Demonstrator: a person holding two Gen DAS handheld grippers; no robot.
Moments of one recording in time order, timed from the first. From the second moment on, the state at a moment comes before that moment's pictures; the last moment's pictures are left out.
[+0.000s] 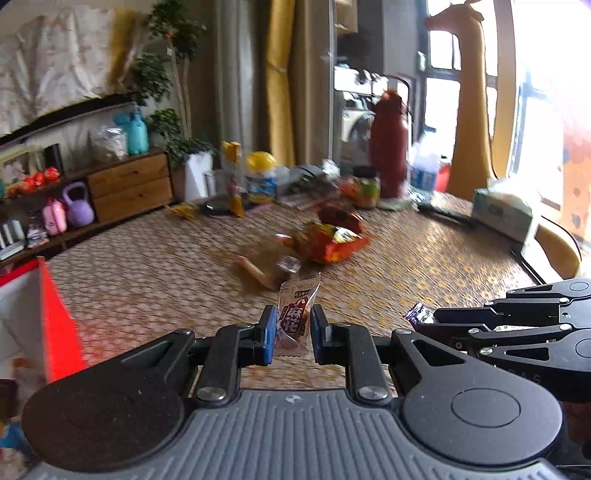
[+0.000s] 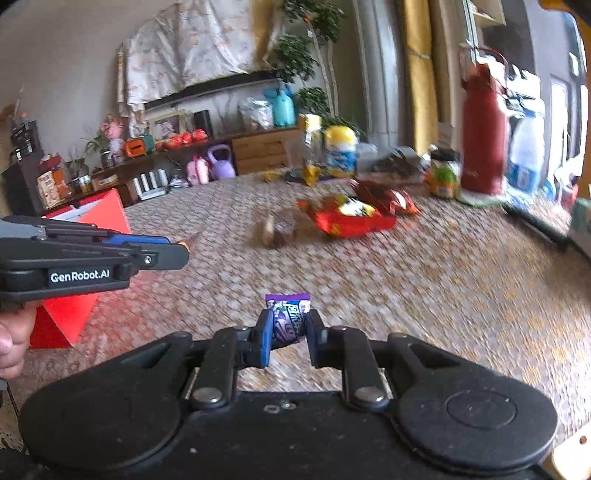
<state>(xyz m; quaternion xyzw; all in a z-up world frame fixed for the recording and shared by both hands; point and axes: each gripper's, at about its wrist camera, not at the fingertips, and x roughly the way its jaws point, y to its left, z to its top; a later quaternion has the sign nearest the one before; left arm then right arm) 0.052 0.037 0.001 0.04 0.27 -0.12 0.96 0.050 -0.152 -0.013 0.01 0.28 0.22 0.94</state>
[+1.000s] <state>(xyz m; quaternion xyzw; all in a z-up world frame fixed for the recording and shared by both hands) -0.011 0.211 0.058 0.06 0.24 0.04 0.97 0.055 0.035 0.065 -0.07 0.19 0.41 0.89</state>
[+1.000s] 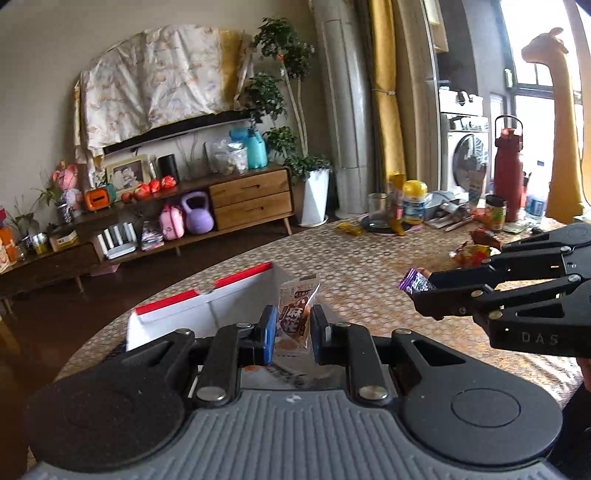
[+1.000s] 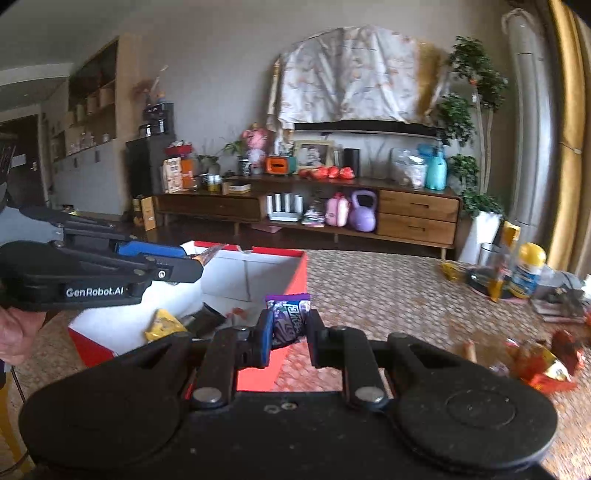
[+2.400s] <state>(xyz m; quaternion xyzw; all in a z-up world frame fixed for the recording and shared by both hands) 0.104 0.333 -0.006 0.01 0.40 0.05 0.91 0.151 0.200 0.031 -0.18 0.32 0.45 0.81</state>
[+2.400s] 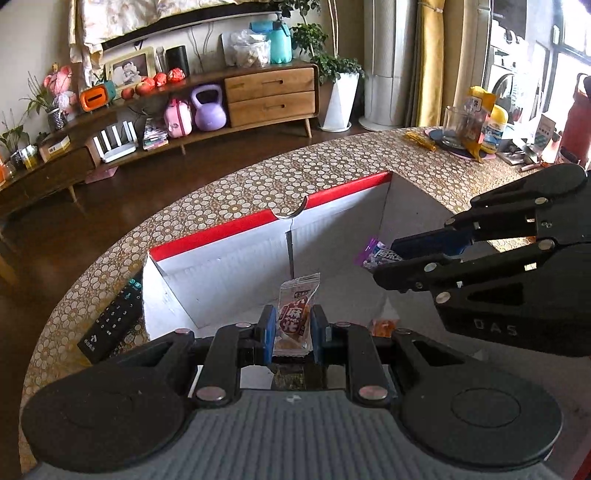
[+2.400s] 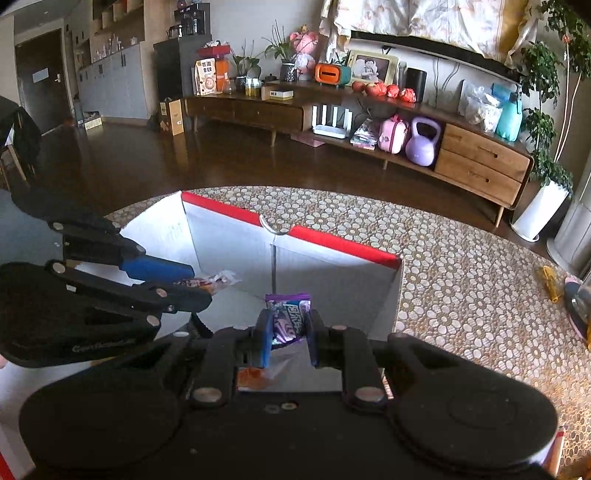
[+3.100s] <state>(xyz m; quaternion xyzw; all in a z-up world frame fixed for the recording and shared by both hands) 0.097 0.329 -0.004 0.01 0.41 0.09 0.91 0.152 0.197 0.036 -0.17 0.32 0.43 0.82</state>
